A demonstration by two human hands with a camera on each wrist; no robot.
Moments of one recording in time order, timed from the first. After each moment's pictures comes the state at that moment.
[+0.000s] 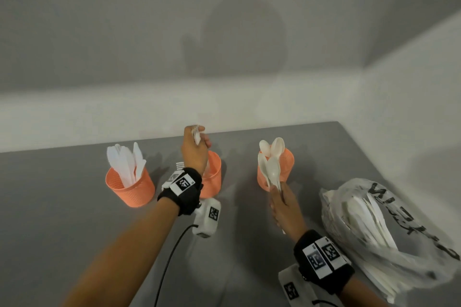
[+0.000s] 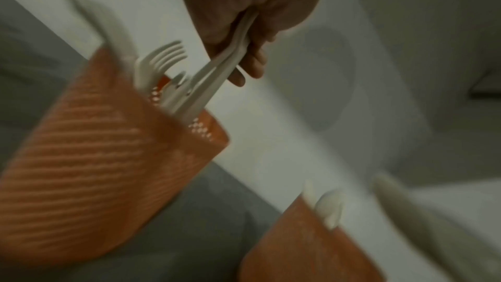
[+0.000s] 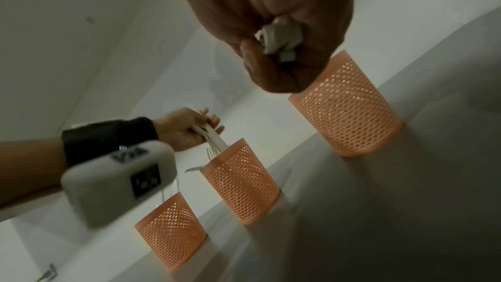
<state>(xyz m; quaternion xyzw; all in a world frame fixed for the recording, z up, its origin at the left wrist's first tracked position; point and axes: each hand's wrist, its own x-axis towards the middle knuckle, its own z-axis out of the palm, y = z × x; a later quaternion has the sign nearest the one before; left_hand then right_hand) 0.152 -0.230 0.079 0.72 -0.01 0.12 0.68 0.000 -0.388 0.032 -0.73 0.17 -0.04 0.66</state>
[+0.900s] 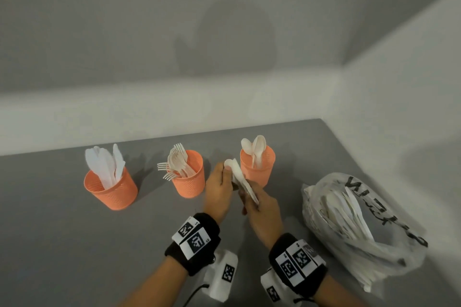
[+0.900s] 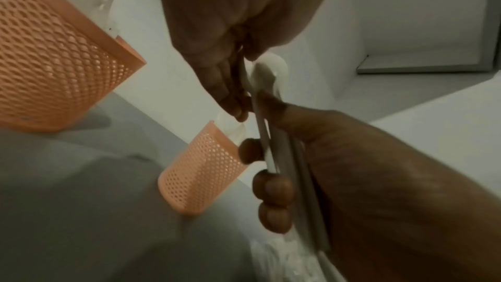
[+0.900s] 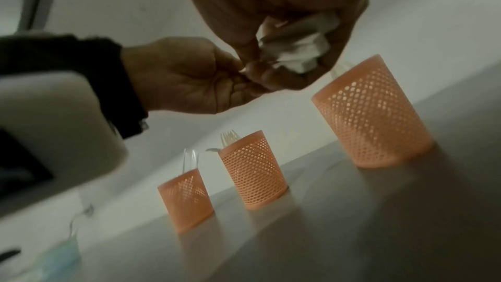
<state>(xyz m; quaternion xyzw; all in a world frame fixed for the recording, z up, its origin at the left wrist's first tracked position) 0.048 -0.286 0.057 0.73 -0.05 -0.06 0.67 -0.018 -0.380 0.039 -0.83 0.10 -0.09 0.54</state>
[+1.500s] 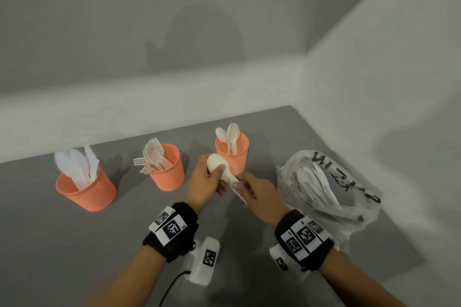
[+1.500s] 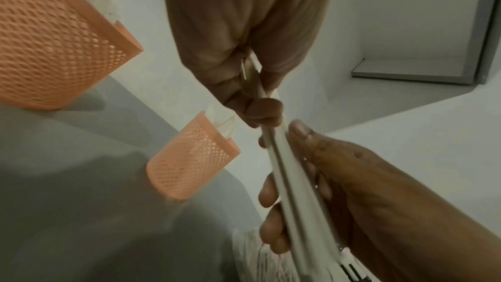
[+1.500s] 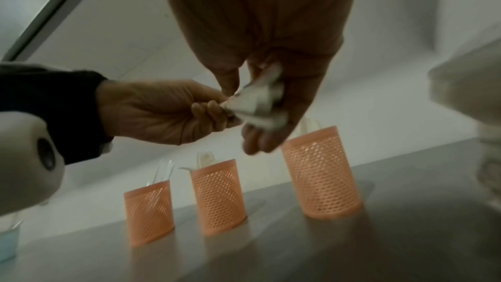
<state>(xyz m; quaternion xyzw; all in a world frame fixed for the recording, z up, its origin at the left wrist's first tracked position) 0.028 -0.287 0.069 0.76 -0.15 -0.13 0.62 -0.053 -0.422 0.058 -0.92 0.01 -0.05 0.40</state>
